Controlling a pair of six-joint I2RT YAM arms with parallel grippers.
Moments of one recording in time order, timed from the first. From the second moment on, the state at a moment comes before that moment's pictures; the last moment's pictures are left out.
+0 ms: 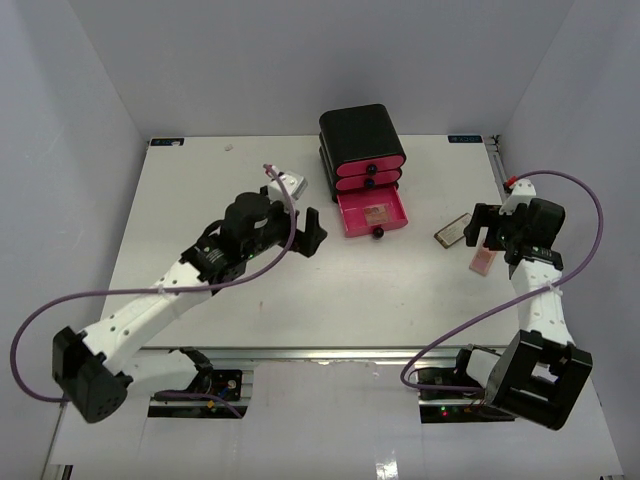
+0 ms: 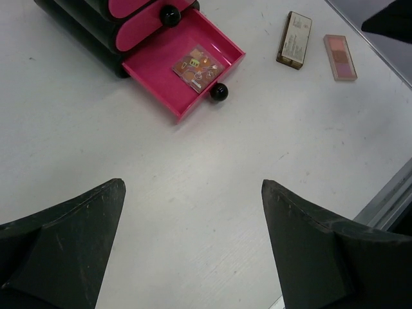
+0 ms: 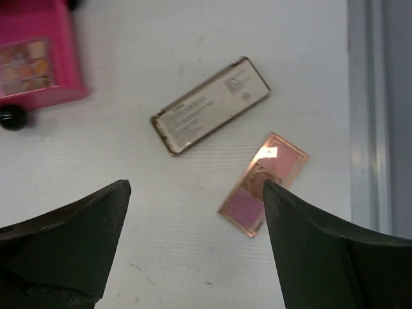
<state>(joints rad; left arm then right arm) -0.73 1.15 1.03 -0.22 0.01 -0.17 -0.33 1.12 0.77 -0.26 -0.39 -0.16</state>
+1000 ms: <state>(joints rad) -0.73 0.79 0.81 -0.16 0.02 -0.07 -0.30 1.64 0.91 -0.34 -0.01 0.03</state>
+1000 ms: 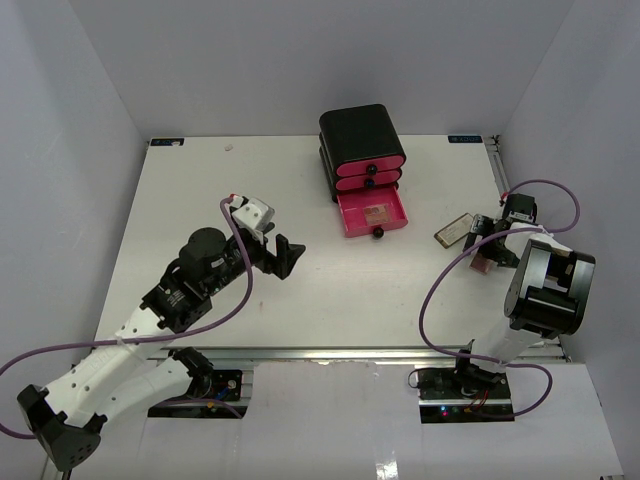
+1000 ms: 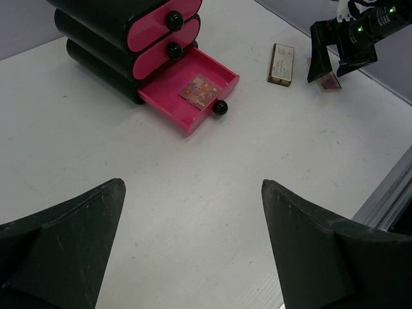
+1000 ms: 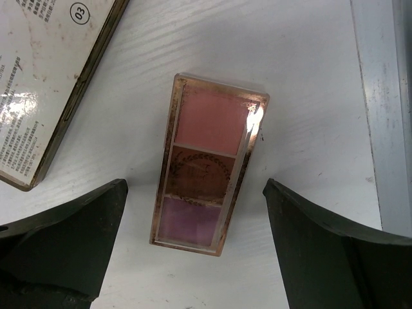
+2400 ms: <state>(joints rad) -0.71 0.81 0.79 -0.16 0.02 -0.07 -0.30 1.34 0.86 -0.31 -0.13 -0.05</state>
